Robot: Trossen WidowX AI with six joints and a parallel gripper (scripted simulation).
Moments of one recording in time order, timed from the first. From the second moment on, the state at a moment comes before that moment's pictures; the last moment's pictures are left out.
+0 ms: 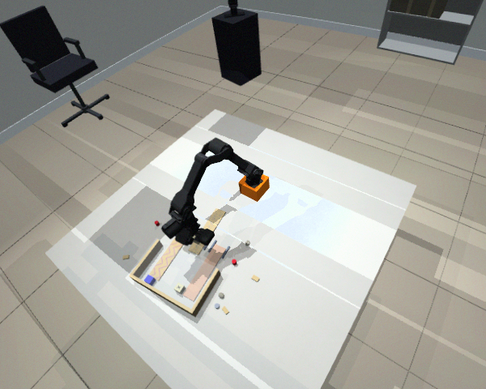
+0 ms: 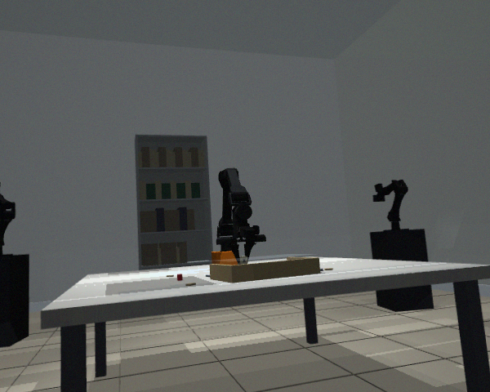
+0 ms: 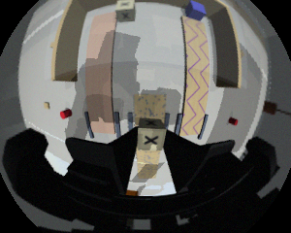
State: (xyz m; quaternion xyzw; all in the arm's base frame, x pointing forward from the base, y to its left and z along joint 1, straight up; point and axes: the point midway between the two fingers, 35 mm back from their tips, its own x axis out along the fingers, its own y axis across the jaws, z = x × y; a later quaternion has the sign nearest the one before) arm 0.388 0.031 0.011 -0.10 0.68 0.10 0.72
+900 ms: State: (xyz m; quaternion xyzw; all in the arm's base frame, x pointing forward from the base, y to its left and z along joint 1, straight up) arm 0.305 0.025 0.021 -0.10 0.69 0.10 0.71
